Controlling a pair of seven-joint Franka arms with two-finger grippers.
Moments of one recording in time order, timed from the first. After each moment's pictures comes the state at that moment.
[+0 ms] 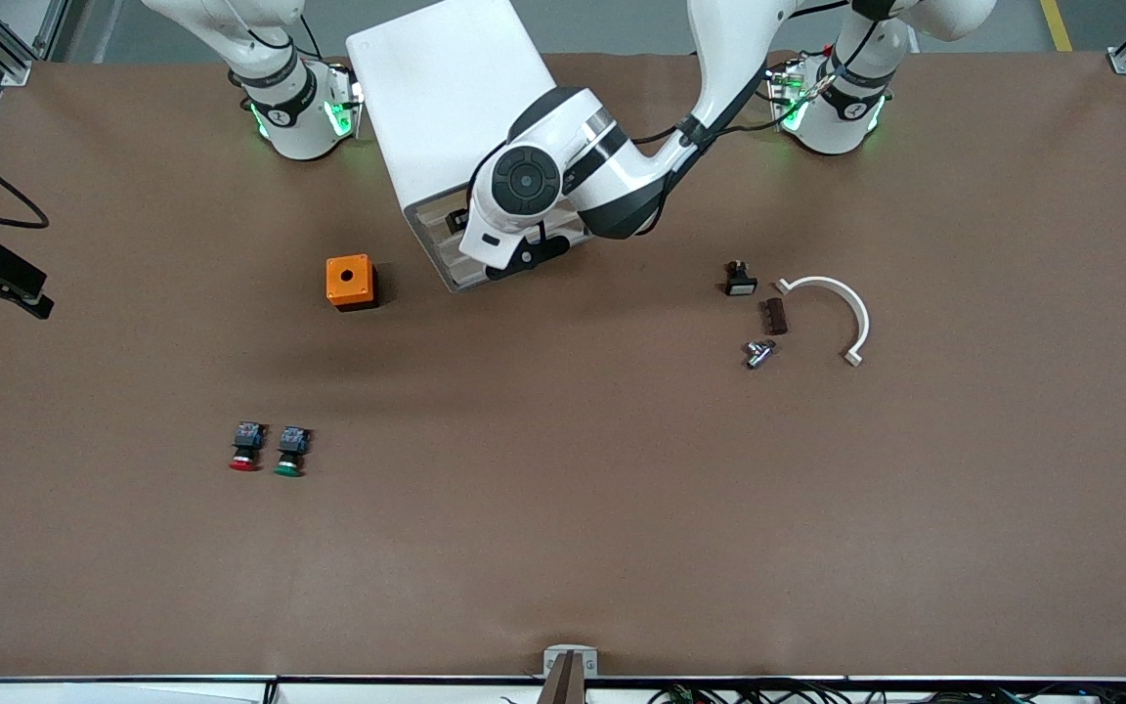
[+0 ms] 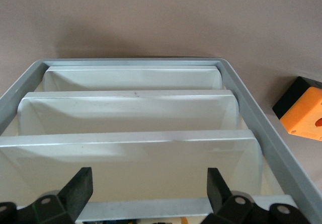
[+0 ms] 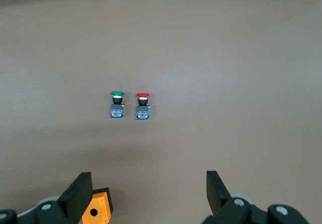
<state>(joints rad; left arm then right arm) -0.79 0.66 -0.22 -1.36 -0.42 1.90 -1.22 -0.14 0.05 0.08 -1.53 -0.04 1.69 -0.01</state>
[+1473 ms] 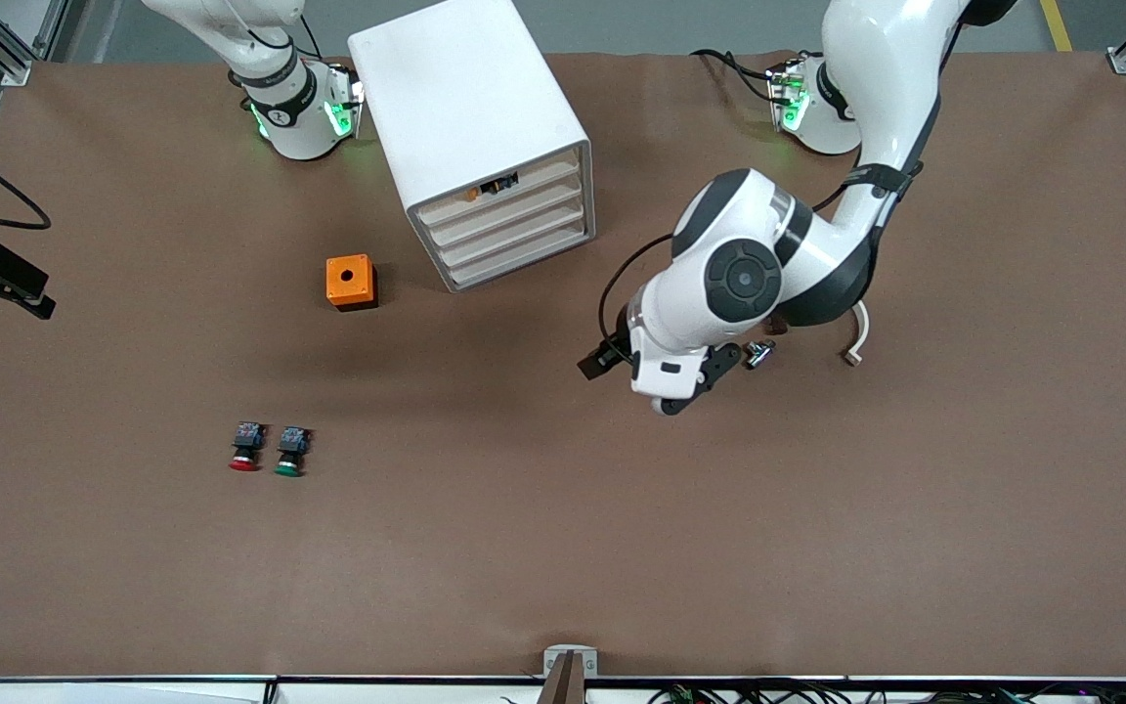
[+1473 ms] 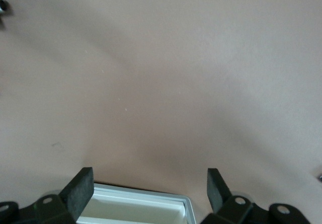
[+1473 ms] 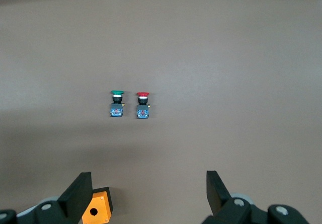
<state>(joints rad) -0.42 0.58 -0.21 -1.34 -0.23 1.90 -1.22 -0.14 0.05 0.08 -1.53 -0.04 1.69 -0.01</state>
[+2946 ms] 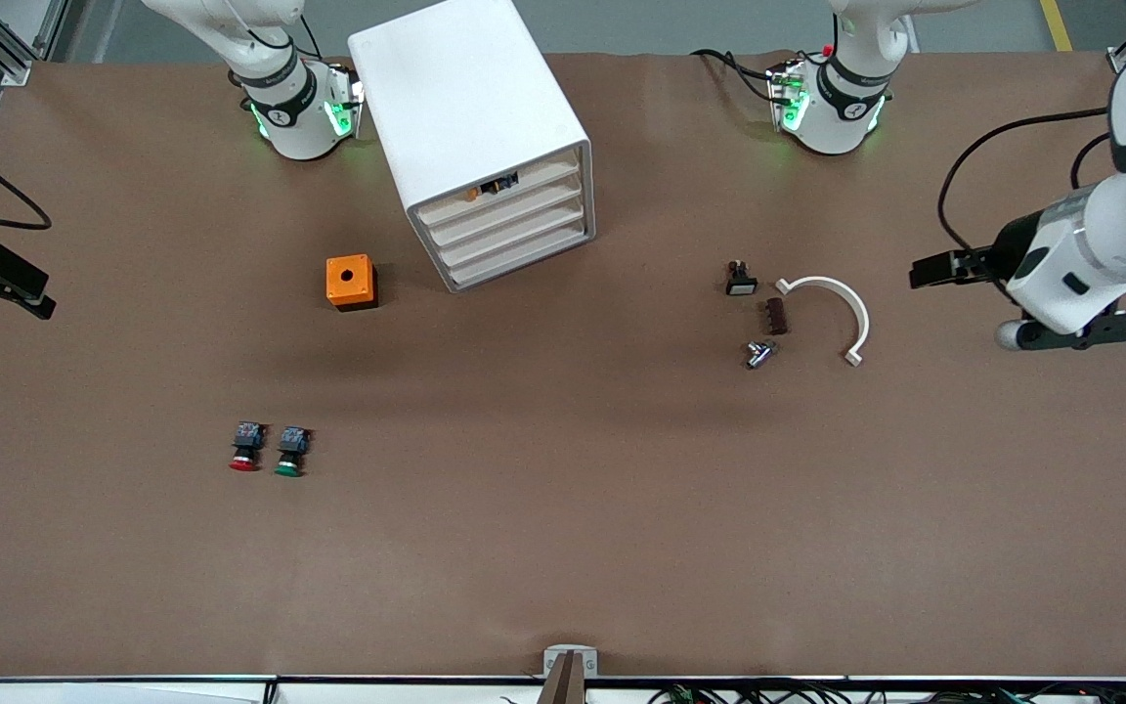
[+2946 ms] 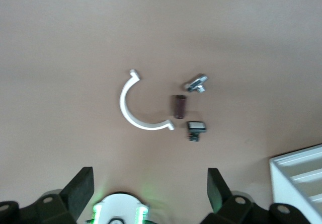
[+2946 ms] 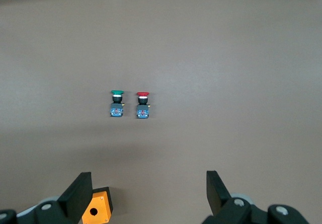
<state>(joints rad) 0.10 0.13 -0.20 -1.56 -0.06 1.44 -0.18 -0.14 0.05 0.08 -1.53 -0.04 1.69 -0.01</state>
